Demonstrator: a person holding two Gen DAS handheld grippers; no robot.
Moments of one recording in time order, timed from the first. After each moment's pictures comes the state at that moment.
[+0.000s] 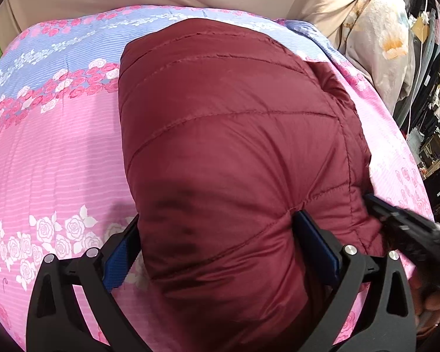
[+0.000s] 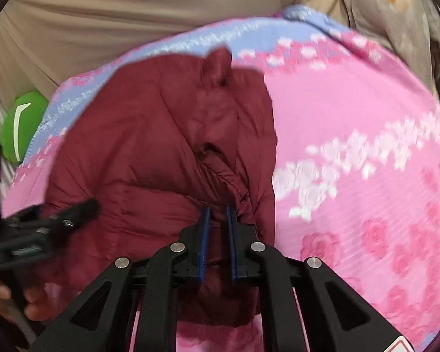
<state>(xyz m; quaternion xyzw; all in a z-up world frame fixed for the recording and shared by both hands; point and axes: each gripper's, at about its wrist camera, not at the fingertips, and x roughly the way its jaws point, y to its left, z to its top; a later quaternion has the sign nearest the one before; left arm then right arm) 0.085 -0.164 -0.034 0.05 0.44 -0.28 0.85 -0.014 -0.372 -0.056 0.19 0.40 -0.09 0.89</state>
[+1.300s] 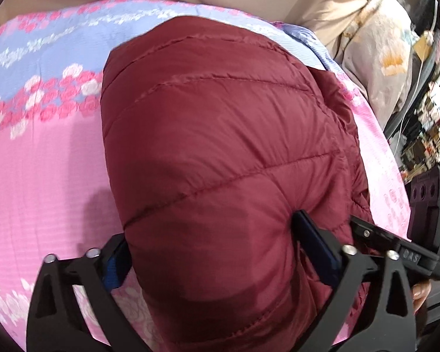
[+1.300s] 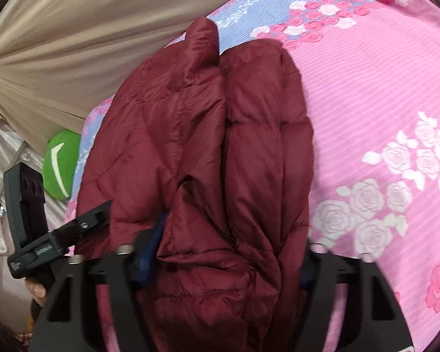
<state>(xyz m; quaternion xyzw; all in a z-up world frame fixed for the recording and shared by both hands) 0.146 -0.179 -0.027 0.03 0.46 -0.33 0.83 0.037 -0.414 -0.078 0.35 0.39 0.03 0.85</state>
